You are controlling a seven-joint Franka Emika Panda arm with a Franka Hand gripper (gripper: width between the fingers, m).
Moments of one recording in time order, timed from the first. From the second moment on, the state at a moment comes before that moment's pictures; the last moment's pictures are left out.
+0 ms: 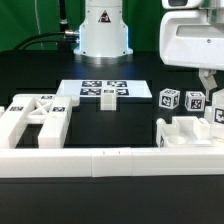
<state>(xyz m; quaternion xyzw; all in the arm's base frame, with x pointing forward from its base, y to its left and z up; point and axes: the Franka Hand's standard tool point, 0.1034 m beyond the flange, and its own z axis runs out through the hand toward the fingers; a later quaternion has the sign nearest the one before) 0.642 0.118 0.081 -0.88 0.46 -0.03 0.05</state>
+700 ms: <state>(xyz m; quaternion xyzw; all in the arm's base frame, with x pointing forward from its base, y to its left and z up) 0.646 0.117 0.084 -0.90 0.42 -0.03 0.06</state>
